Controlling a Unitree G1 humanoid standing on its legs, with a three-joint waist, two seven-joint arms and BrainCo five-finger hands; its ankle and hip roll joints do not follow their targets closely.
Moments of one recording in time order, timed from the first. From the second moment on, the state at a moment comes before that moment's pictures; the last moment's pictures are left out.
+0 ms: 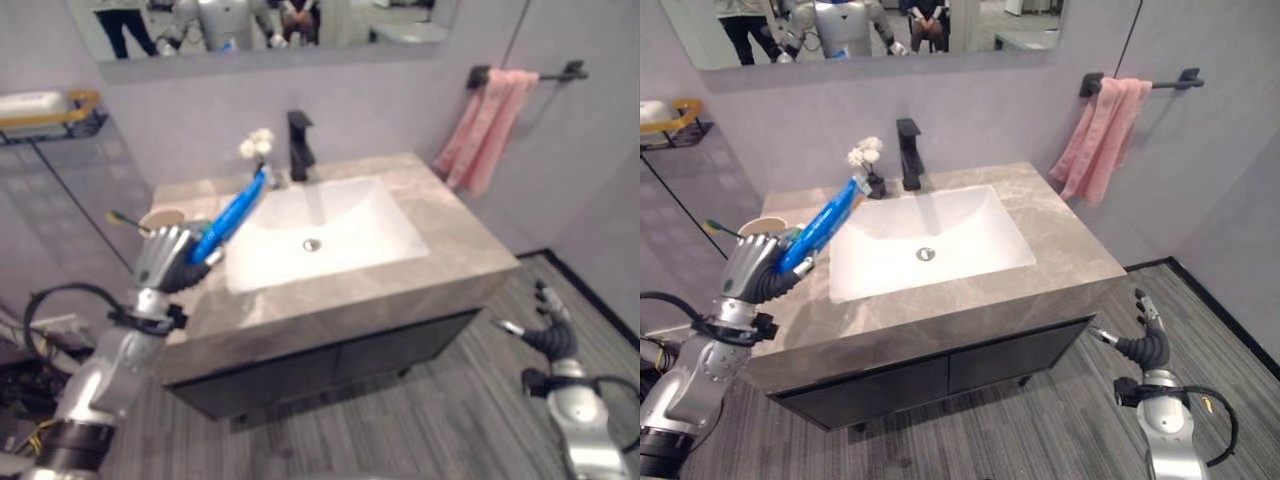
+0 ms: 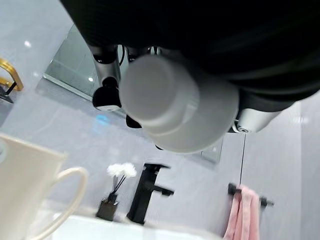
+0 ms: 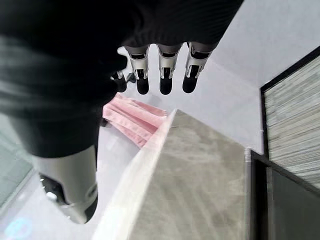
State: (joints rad) left arm -0.03 0.66 0.01 -0.05 0.58 -0.30 0.33; right arm 0.19 -0.48 -0.23 0.11 0.01 -0.18 -0.13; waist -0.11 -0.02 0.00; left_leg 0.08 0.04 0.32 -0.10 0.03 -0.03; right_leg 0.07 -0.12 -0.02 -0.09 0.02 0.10
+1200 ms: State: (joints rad) left arm -0.46 0.59 -0.28 -0.08 0.24 -0.35 0.40; right arm -0.81 -0.40 0.45 0.07 0.71 -0.23 -0.02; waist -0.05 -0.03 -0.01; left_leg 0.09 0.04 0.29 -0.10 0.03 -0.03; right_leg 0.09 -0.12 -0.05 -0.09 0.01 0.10
